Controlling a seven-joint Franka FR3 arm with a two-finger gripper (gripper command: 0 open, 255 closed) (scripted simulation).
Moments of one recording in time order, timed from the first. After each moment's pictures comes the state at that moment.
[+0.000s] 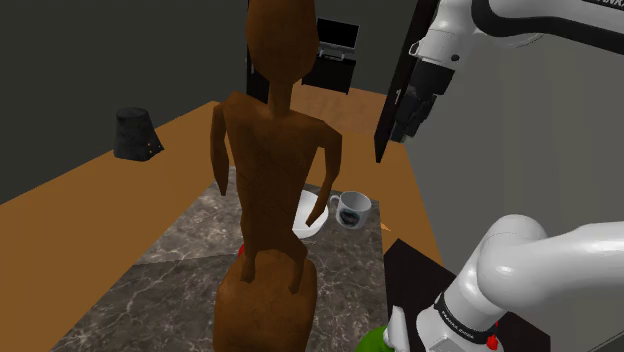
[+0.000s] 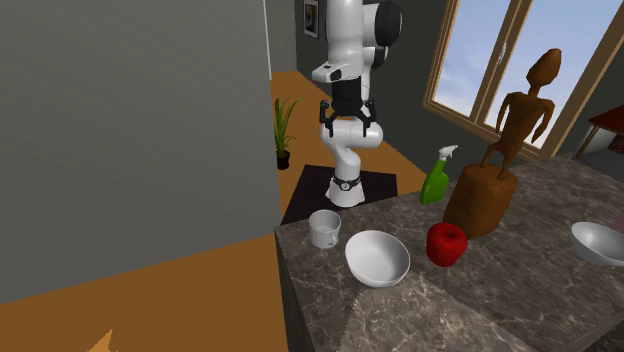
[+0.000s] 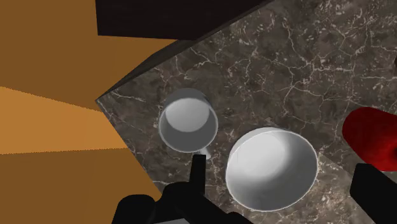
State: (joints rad) arm 0.00 -0.79 -0.04 -2.26 0.07 1.50 -0.04
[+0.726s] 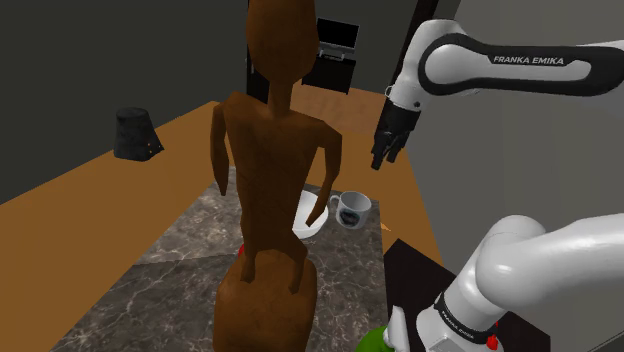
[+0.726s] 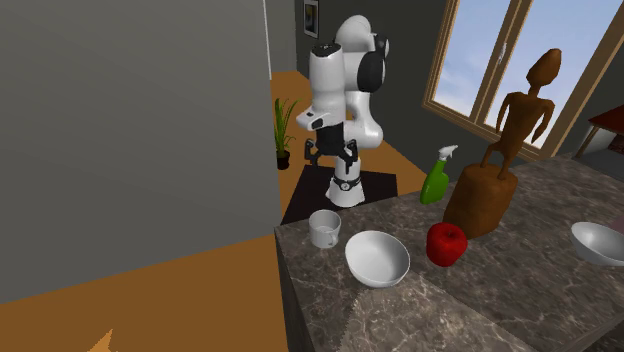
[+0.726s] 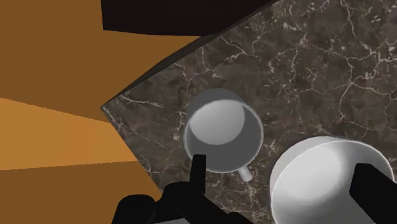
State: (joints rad) arm -0.04 -0.70 -0.09 -2.46 0.02 1.76 -0.09
